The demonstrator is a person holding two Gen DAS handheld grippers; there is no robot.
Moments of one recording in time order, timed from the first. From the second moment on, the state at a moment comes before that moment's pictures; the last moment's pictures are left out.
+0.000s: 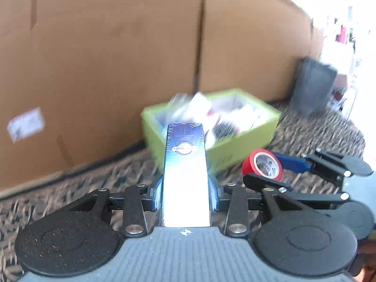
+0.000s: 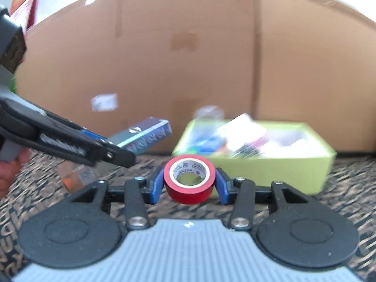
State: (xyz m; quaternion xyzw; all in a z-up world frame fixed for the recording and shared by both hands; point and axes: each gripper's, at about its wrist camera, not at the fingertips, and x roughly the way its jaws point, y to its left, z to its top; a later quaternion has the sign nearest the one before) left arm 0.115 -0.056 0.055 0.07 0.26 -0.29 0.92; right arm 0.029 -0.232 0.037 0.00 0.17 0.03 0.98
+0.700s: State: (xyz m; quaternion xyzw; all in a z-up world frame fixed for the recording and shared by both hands) left arm 0.234 -0.231 0.050 0.08 0.27 -0.30 0.91; right arm 0.154 -0.362 0.032 -0.01 0.15 -0.11 0.98
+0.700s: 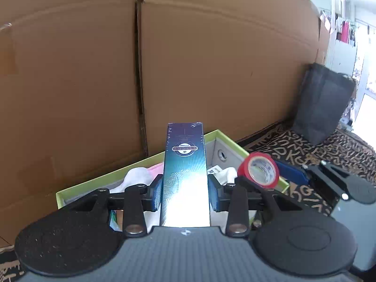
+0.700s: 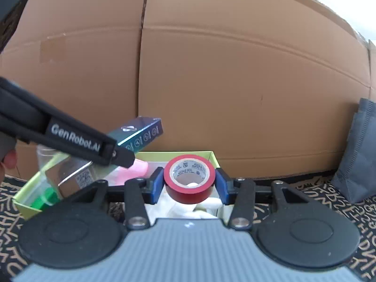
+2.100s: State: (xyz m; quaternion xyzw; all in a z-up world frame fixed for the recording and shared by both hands) left arm 0.049 -0.103 0.015 0.04 0.25 -0.11 0.96; right arm 0.013 -0.306 0.042 0.01 0.22 -0.10 0.97
